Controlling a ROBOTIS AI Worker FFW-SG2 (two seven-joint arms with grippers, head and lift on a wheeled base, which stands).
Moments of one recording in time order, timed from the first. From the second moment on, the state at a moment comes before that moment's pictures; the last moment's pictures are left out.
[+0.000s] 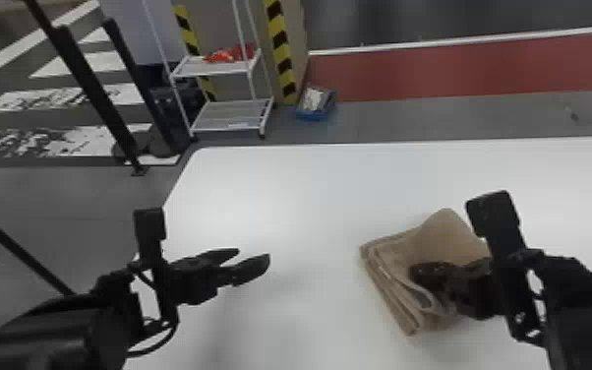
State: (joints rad) left arm 0.19 0.22 0.33 -1.94 0.29 0.90 -0.69; right arm 0.00 0.00 0.24 -1.89 0.26 1.05 0.66
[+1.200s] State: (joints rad) left arm -0.07 0.24 0.04 -1.63 0.05 0.69 -1.12; right arm 0.15 0.00 0.01 -2.24 0.30 1.40 0.79
